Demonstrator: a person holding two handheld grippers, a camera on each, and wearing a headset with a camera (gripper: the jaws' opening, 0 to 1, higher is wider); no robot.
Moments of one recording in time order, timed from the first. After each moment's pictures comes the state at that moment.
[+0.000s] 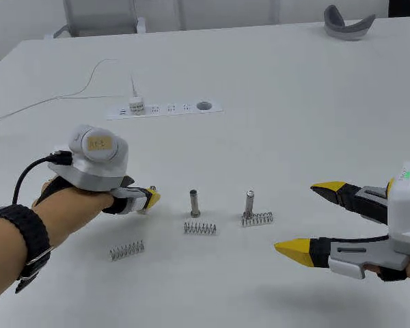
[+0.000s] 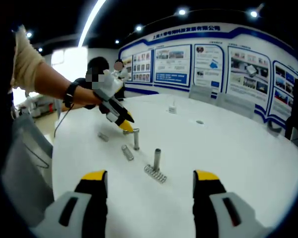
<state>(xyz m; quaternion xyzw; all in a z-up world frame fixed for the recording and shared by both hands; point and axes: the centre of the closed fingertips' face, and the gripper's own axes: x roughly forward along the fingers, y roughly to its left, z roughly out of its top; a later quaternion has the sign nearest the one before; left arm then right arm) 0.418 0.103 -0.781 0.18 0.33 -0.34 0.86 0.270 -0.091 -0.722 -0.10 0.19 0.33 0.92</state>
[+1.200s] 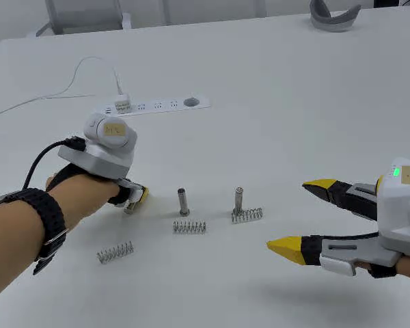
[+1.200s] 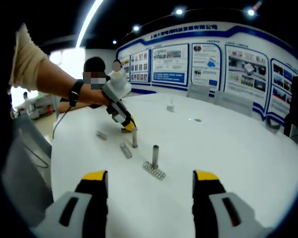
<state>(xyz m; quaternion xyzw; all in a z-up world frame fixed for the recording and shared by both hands) 0.428 0.097 -0.800 0.20 0.40 -0.31 0.84 0.268 -0.096 -0.727 -0.09 0.19 0.32 0.92</state>
